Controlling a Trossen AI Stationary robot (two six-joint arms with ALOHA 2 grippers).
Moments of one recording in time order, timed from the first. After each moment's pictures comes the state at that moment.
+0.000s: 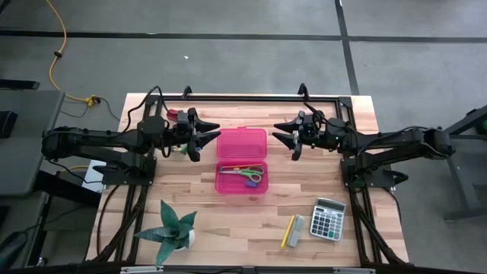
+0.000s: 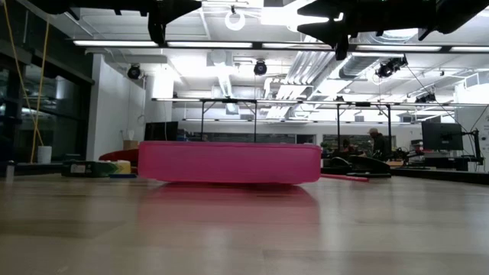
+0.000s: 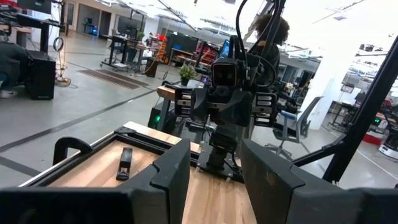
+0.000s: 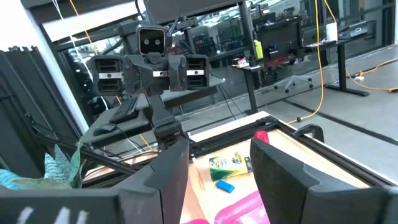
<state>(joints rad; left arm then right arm) 0.23 0.93 0.57 0.44 -0.06 -0.26 -0.13 1.04 0.54 0.56 0.06 0.25</state>
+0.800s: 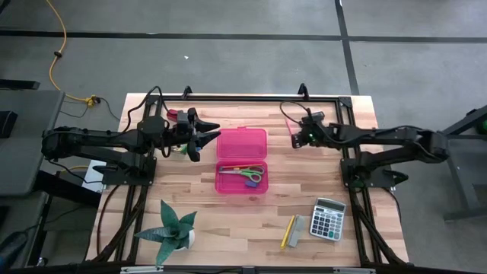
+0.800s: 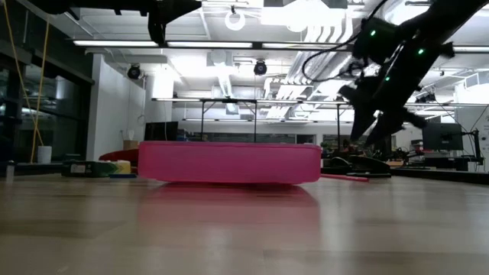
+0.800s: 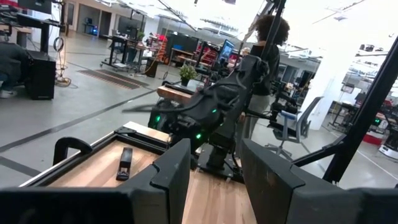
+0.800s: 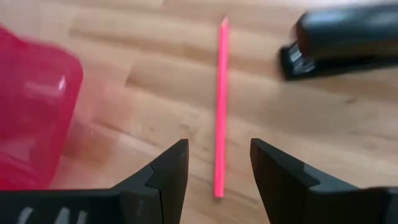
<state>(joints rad) 0.23 0.93 0.57 0.45 -0.07 -0.26 -0.34 1.13 0.54 -0.39 0.31 0.86</state>
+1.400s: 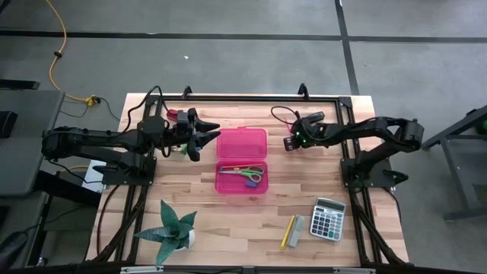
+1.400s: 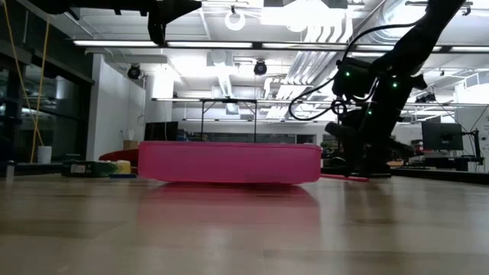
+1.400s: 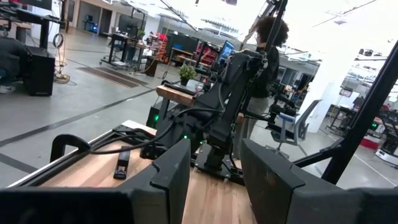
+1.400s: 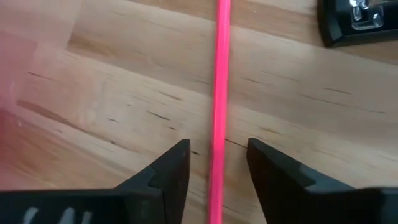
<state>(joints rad) 0.23 0.93 0.57 0.44 -0.07 -0.29 -0.42 1.48 0.55 -0.21 0.18 0.80</state>
